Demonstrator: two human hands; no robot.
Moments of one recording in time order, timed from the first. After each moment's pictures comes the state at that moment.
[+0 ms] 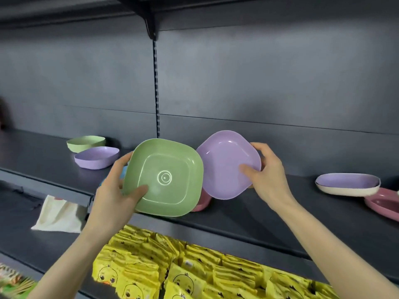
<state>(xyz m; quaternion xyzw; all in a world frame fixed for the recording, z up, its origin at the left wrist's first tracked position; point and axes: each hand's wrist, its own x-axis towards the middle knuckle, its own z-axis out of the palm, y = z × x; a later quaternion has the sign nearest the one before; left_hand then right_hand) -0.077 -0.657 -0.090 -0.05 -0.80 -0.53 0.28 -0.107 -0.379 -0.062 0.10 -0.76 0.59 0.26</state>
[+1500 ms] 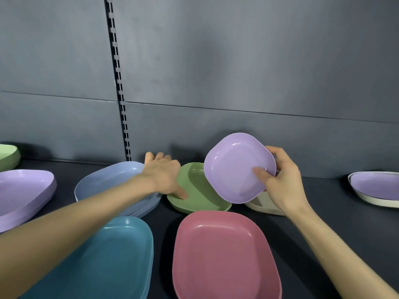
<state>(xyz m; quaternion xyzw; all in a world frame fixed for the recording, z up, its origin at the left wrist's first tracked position) -0.404 -0.624 -0.086 -0.24 -0.97 0.07 0.02 -0.284 -0.413 -0.094 -0.09 -0.81 0.48 0.33</state>
